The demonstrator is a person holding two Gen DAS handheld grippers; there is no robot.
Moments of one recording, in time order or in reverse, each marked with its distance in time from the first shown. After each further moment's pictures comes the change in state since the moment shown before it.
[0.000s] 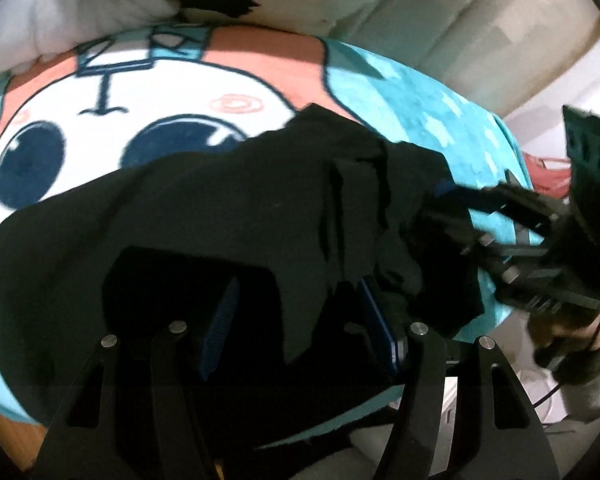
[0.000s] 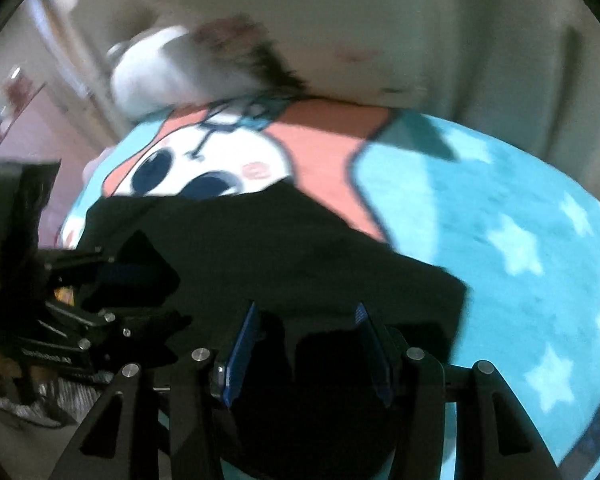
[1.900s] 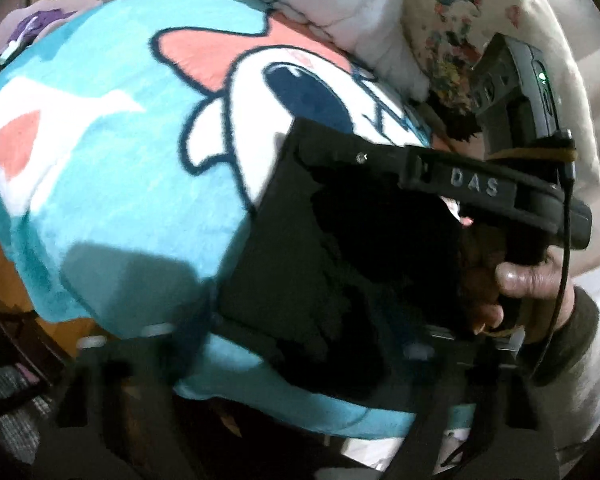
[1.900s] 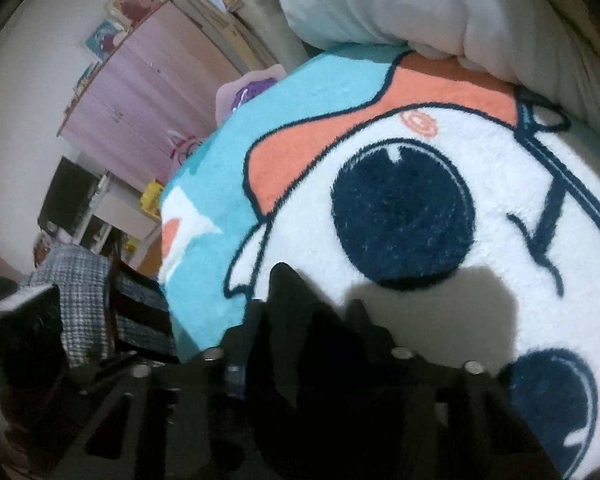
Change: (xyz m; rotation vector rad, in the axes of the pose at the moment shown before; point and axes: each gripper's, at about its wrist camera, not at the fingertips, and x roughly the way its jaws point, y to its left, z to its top) left arm -0.068 0.151 -0.096 -0.560 -0.277 0.041; right arm 0.152 0.184 0.121 -0.269 0.154 0.466
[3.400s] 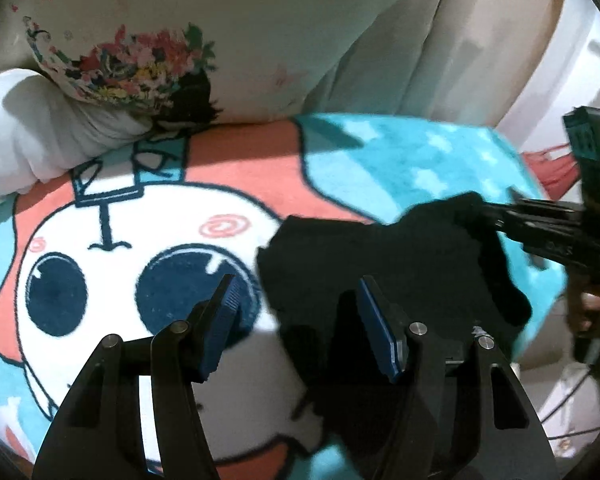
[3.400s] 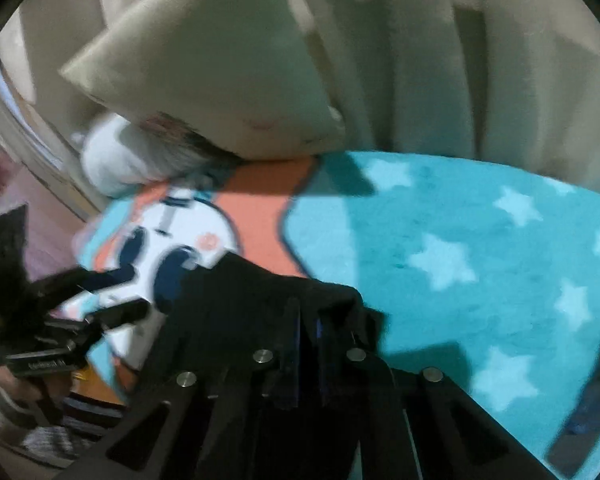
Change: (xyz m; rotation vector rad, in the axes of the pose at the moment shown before) left arm 0.080 -0.239 0.010 0.790 0.069 0.001; right arm -0.246 -0.104 -0.248 0.499 -0.308 -0.579
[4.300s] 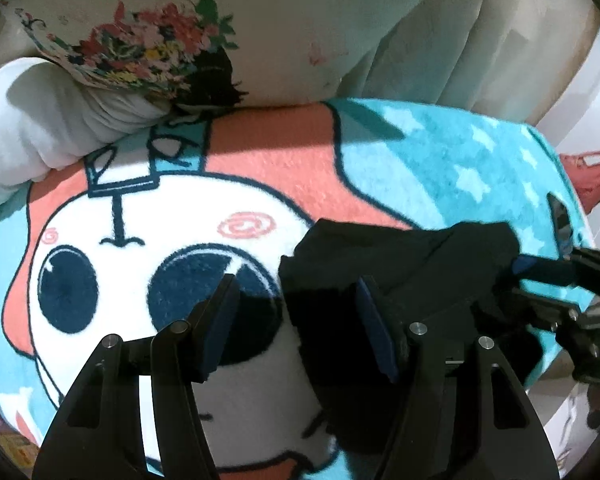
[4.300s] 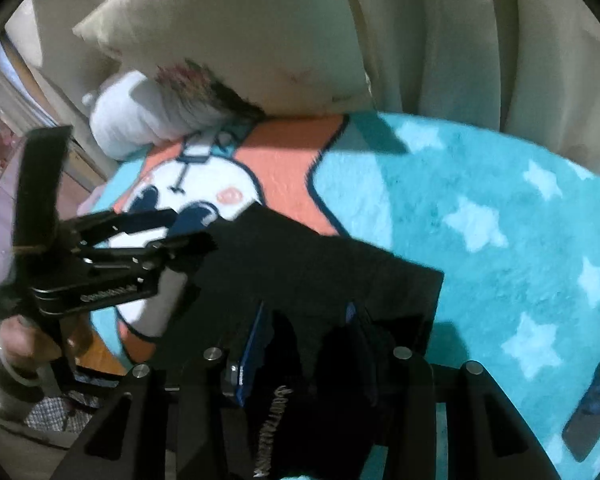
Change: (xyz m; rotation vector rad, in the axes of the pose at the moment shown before) left arm 0.009 0.005 0.019 -0.074 0.073 0.076; right arm -0.018 0.037 -0.011 -0.041 0.031 0.111
